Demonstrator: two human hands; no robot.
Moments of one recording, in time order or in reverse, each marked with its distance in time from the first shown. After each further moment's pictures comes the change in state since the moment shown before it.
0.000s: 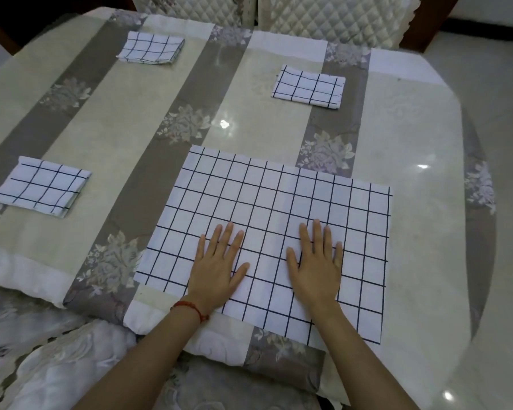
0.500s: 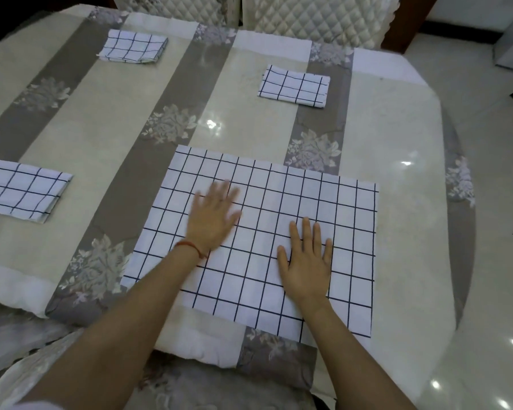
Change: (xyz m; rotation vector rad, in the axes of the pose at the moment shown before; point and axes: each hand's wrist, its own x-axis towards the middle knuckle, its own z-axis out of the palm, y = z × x) left_hand 0.099 -0.018 -0.016 -0.054 -0.064 0.035; right_hand 0.002 -0.001 0.002 -0.046 0.053 0.009
